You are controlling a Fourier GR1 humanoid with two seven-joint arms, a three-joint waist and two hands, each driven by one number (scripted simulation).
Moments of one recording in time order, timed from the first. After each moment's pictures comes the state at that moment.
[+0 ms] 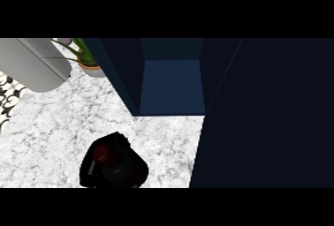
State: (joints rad) left arm 0.07 0.01 -0.16 -1.39 0.16 -0.19 -0.44; right arm 0.01 -0.46 0.63 -2.51 0.08 -0.56 0.45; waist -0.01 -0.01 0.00
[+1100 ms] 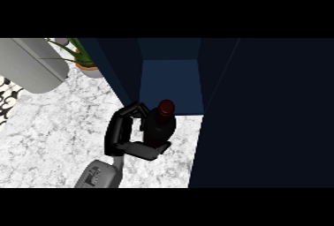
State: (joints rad) left arm -0.20 0.00 -0.29 -1.33 0.11 0.24 -0.33; right arm 0.10 -0.51 0.62 -2.52 0.06 -0.55 0.36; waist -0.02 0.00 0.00
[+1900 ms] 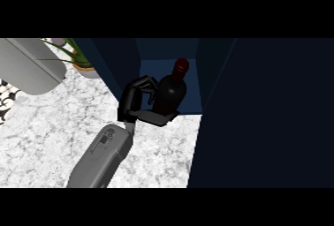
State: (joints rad) left arm -0.54 0.00 -0.23 -0.97 0.21 0.26 -0.36; right arm 0.16 -0.51 0.61 -2.51 0.04 -0.52 0.28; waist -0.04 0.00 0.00
